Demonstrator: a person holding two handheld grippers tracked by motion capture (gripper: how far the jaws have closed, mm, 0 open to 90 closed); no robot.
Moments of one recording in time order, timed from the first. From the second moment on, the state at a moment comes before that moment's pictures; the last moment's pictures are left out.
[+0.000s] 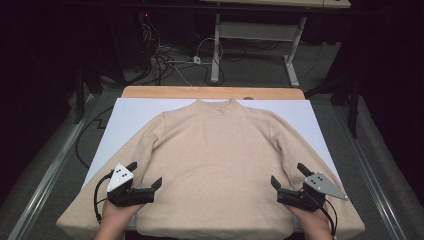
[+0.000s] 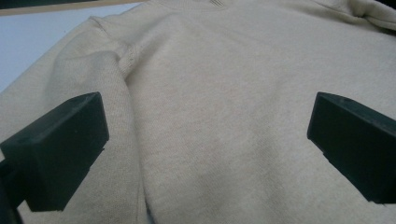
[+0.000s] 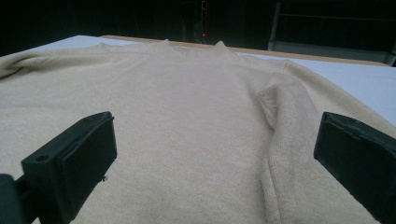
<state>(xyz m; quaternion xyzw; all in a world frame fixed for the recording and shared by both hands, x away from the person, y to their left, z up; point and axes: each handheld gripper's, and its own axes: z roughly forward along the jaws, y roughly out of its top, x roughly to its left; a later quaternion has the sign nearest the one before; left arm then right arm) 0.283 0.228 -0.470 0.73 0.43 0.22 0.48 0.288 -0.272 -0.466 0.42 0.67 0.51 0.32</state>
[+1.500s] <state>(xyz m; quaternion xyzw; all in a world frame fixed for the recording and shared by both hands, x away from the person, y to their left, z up) 0.270 0.293 -0.456 0.70 0.48 0.25 0.46 0.287 -0.267 -0.465 0.42 0.68 0.52 0.31</state>
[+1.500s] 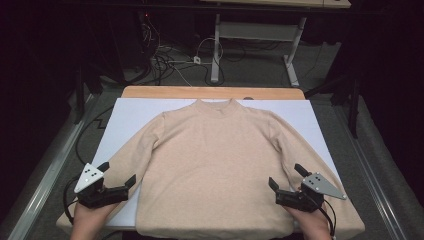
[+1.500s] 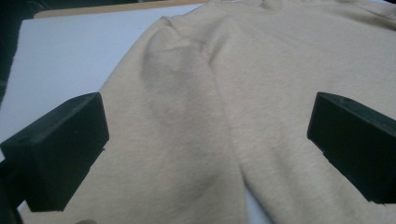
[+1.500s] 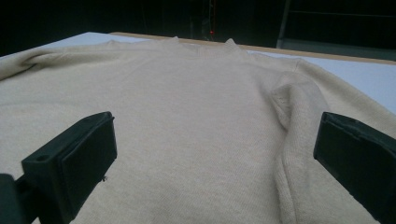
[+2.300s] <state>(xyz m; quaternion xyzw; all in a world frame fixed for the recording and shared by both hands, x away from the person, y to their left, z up) 0.274 0.357 -0.479 0.70 0.56 0.22 0.37 0.292 -0.255 -0.470 0.41 0.70 0.51 0.29</state>
